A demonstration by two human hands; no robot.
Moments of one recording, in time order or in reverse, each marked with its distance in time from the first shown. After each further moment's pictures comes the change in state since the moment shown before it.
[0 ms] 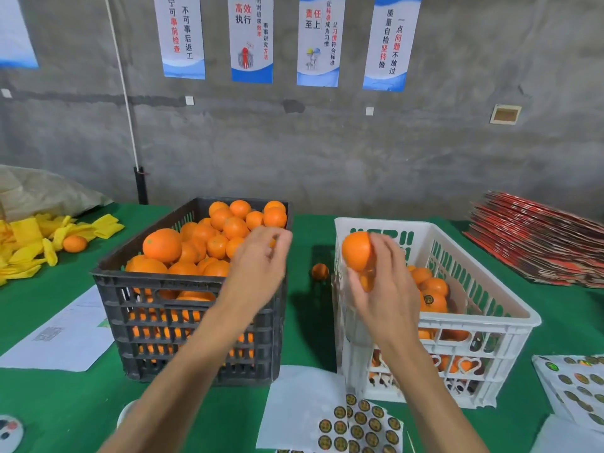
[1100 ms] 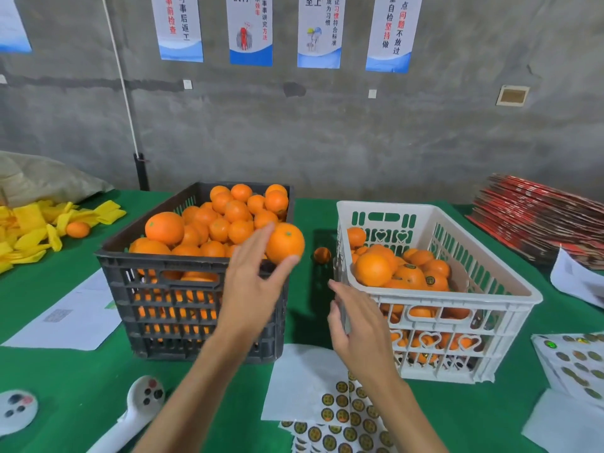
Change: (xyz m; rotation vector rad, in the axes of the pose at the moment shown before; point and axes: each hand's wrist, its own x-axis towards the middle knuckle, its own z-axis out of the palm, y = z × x) left_hand -0.058 -0.016 0.010 -0.025 0.151 -0.049; right_hand -0.087 -0.007 0.023 0.281 -0.063 -0.181
